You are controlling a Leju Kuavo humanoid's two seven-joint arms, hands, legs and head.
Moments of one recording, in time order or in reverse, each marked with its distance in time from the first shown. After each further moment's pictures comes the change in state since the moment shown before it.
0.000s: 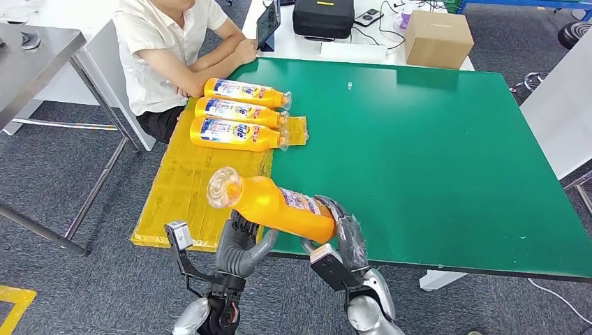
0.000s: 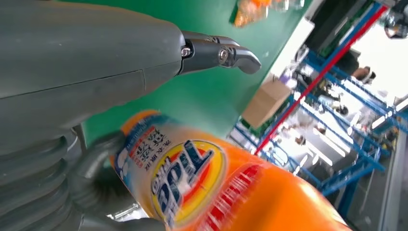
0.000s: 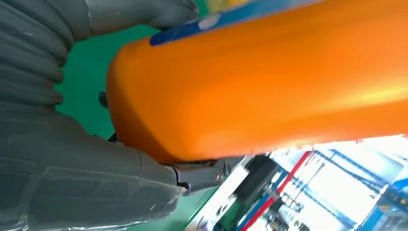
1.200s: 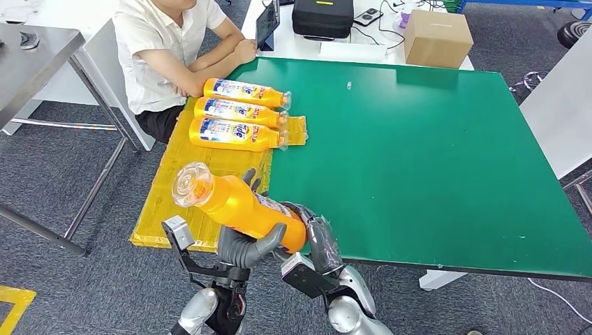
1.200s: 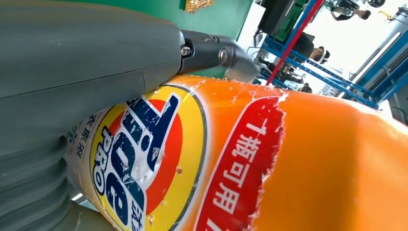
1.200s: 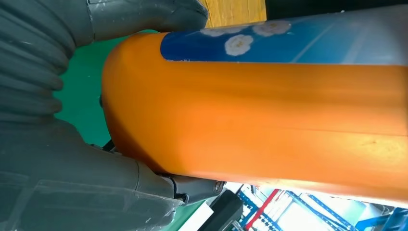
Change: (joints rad) left arm -0.055 -0.015 -0.031 0.001 -0.109 0.005 -0.114; right arm -0.063 0.002 0.187 0.055 -0.011 0.058 0.004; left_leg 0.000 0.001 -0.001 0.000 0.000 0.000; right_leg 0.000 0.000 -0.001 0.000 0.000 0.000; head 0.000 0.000
